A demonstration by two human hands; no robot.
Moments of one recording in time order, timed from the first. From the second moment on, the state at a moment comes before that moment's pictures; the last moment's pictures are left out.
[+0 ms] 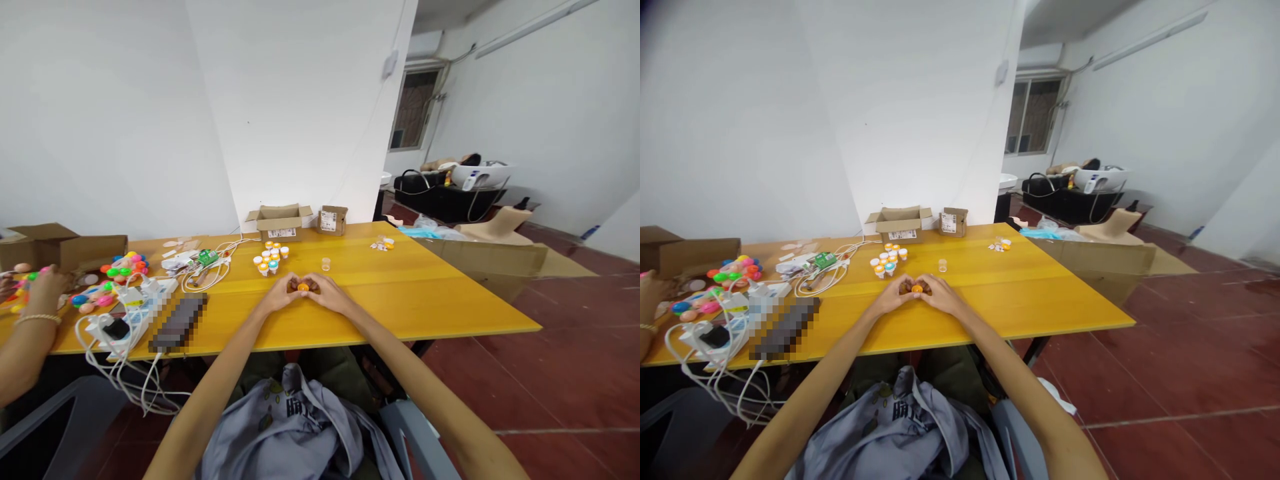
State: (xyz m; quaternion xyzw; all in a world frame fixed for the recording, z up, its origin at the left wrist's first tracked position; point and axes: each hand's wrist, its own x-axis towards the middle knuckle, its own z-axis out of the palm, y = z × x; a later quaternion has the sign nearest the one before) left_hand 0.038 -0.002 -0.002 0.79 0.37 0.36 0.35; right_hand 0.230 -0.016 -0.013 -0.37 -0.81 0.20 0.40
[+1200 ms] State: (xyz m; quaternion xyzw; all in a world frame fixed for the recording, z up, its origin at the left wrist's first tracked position) left_hand 0.038 0.001 -0.003 0.84 0.35 0.33 0.23; right_hand 0.247 0.005 -0.028 -0.48 -0.77 -0.01 0.41
